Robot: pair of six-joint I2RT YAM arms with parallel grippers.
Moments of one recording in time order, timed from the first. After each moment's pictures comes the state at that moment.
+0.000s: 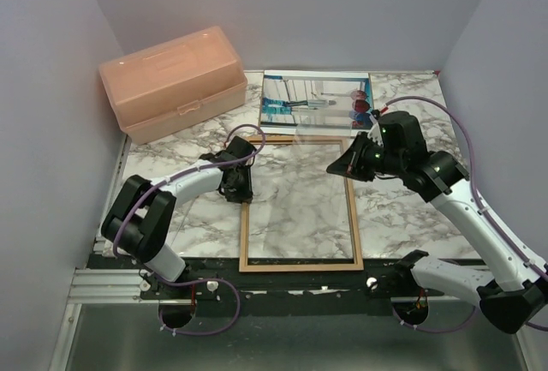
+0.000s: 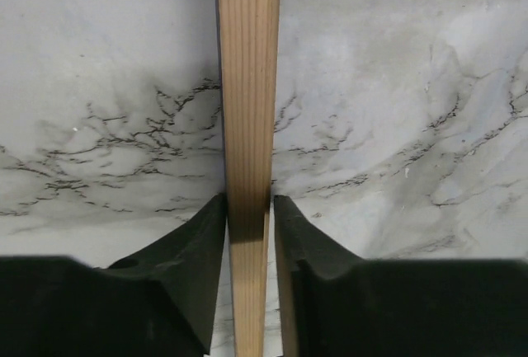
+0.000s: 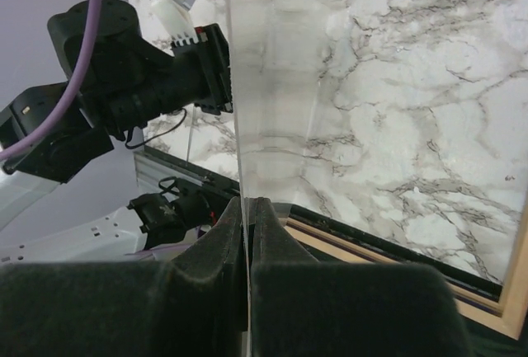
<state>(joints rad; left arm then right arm) -0.53 1.56 0.86 -0.51 0.04 -0.62 0.55 1.04 1.15 -0.78 -0.22 0.86</state>
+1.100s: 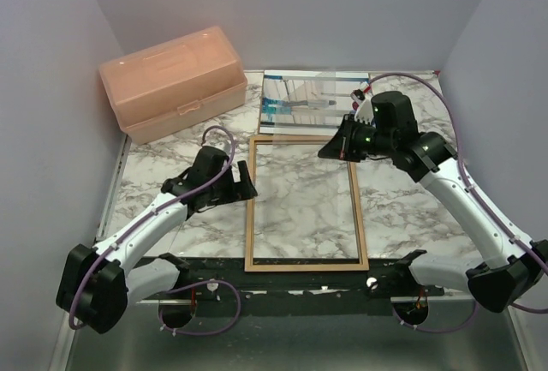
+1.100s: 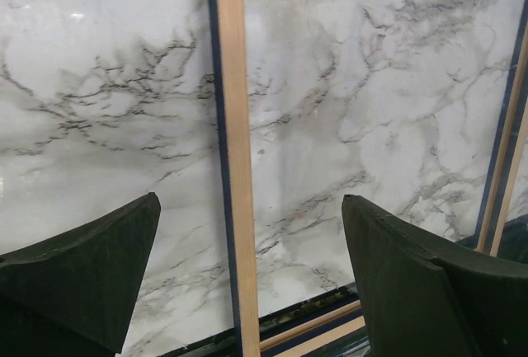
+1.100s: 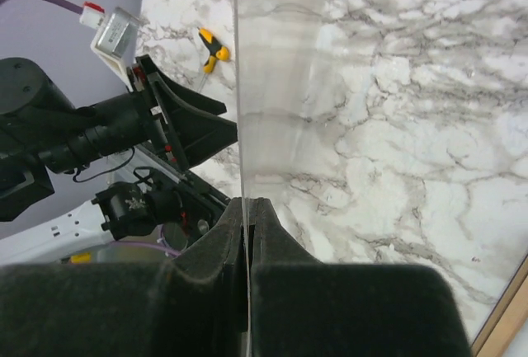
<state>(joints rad) -0.53 1.12 0.69 -0.43 0.11 -0.64 0.53 1.20 1.27 -0.70 -0.33 0.62</state>
